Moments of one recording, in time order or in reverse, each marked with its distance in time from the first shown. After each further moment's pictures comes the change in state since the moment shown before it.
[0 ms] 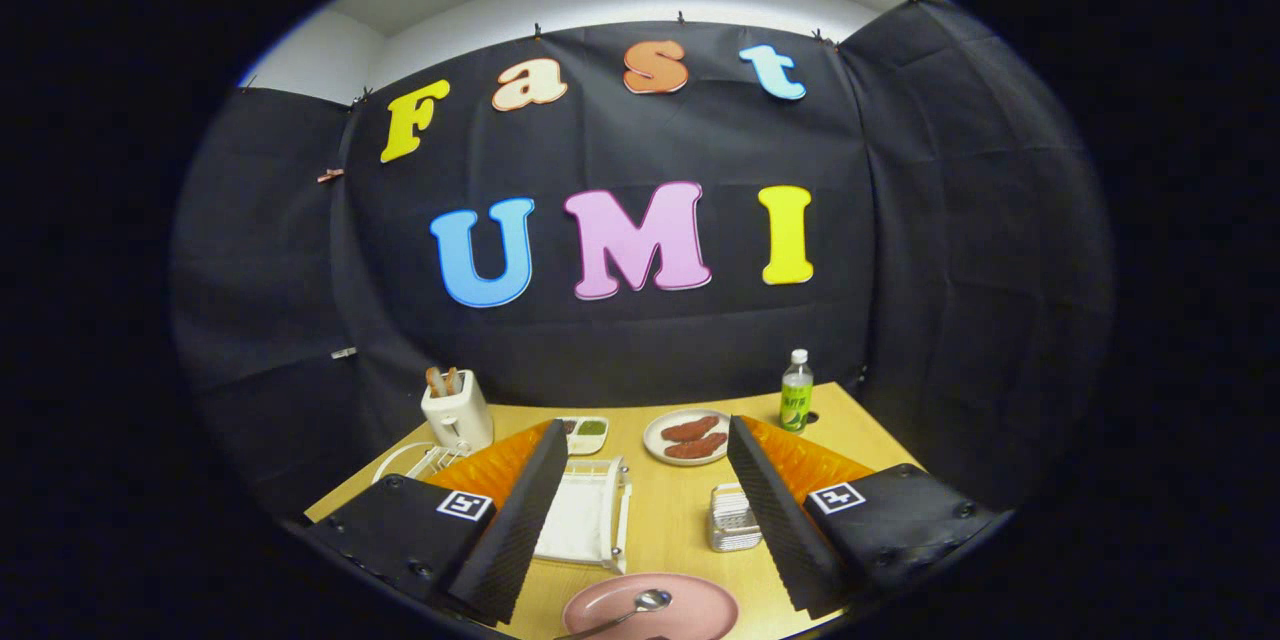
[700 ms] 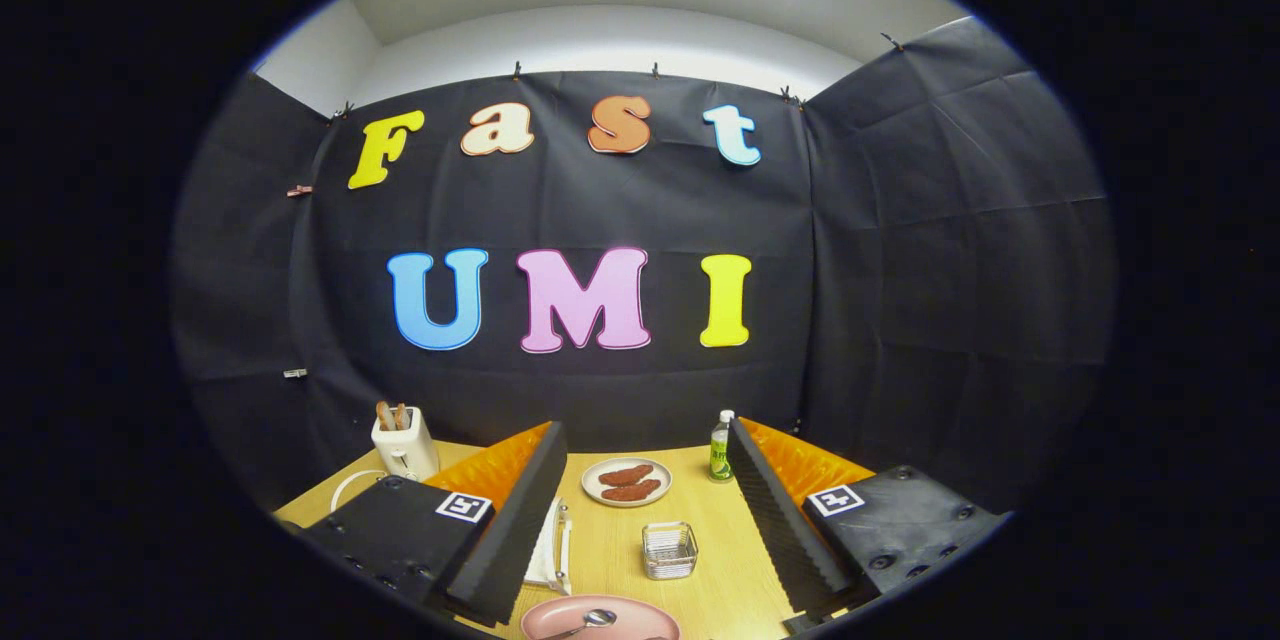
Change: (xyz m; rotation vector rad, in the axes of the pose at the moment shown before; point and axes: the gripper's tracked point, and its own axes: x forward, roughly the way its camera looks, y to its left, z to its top) arm -0.032 -0.031 0.046 -0.050 -0.110 -0.130
